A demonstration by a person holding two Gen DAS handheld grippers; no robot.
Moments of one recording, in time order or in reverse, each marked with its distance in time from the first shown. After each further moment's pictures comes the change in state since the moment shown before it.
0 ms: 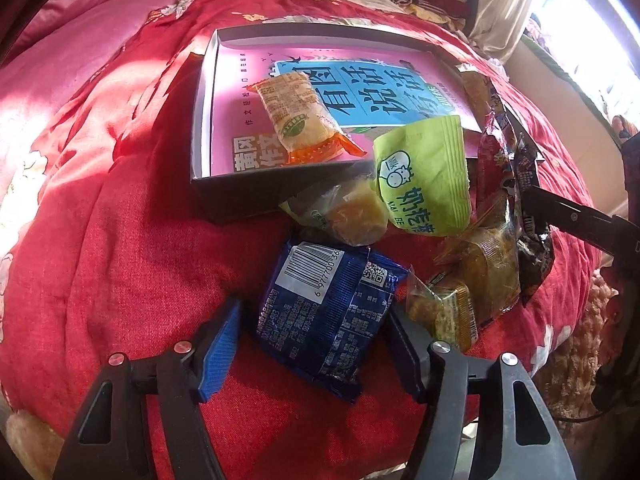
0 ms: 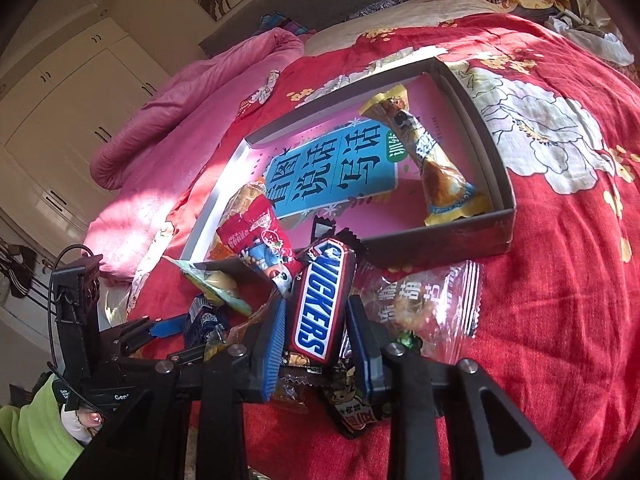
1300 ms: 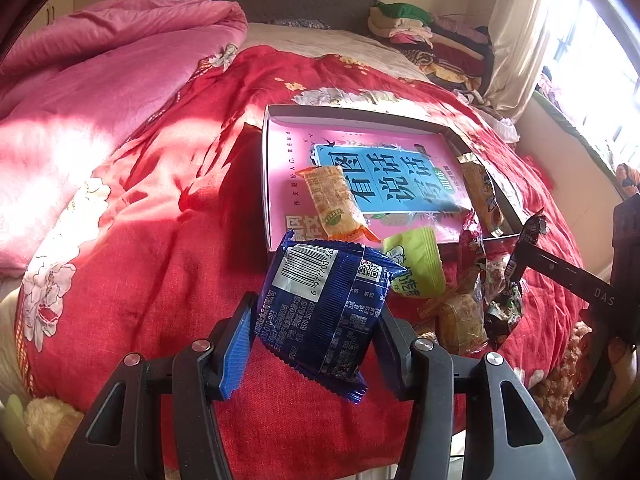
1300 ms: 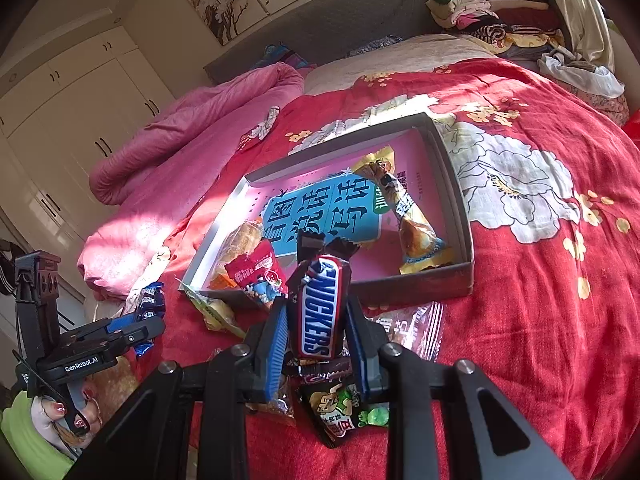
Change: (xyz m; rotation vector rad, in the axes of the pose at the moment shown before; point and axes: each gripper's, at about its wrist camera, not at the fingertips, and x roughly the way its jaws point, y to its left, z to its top) left arm -0.069 0.015 0.006 -0.094 -0.202 0.038; right arm -0.028 0.008 0.002 -0.057 -0.121 -0.051
